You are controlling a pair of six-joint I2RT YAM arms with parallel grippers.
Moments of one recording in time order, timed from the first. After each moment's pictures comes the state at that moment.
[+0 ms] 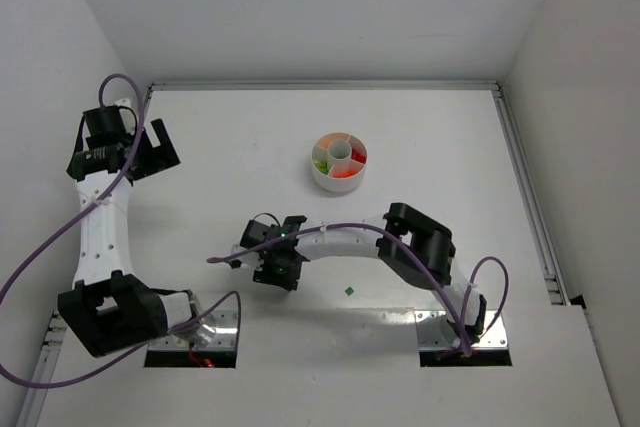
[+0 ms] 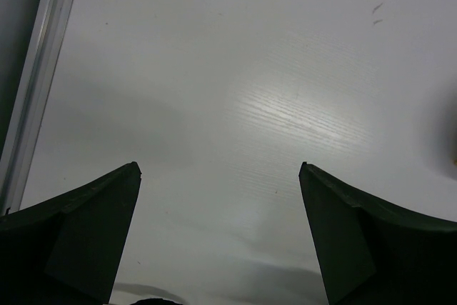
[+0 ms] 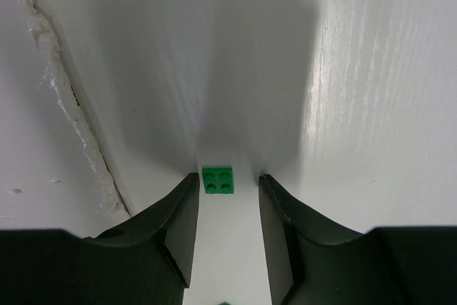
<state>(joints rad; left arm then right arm) 0.34 1.21 1.21 -0.78 0.09 -0.13 1.23 2.11 1.45 -0.65 -0.11 -0.19</state>
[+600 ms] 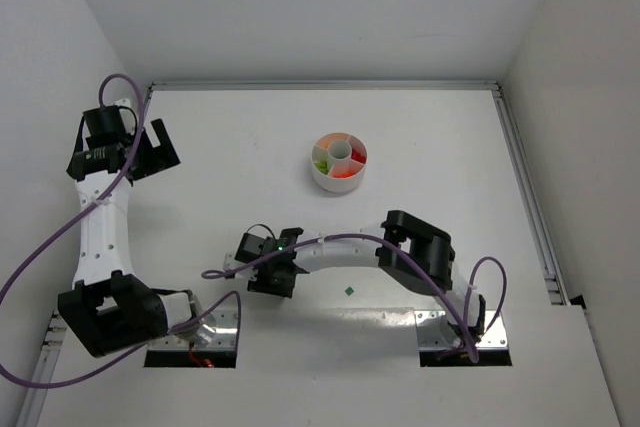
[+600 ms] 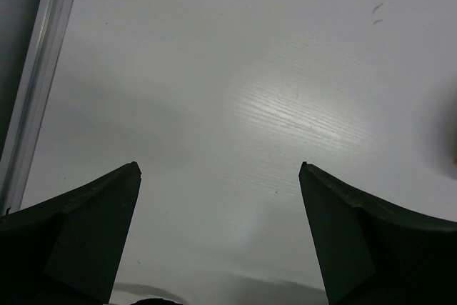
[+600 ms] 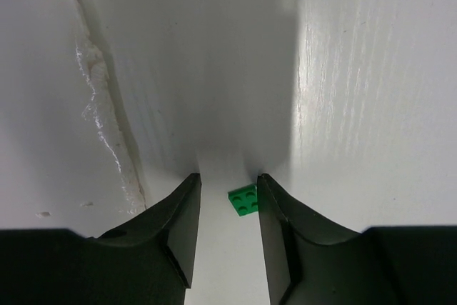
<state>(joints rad) 0.34 1.21 1.21 -0.78 0.09 -0.12 1.29 2.11 1.43 -0.58 -0.06 -0.16</state>
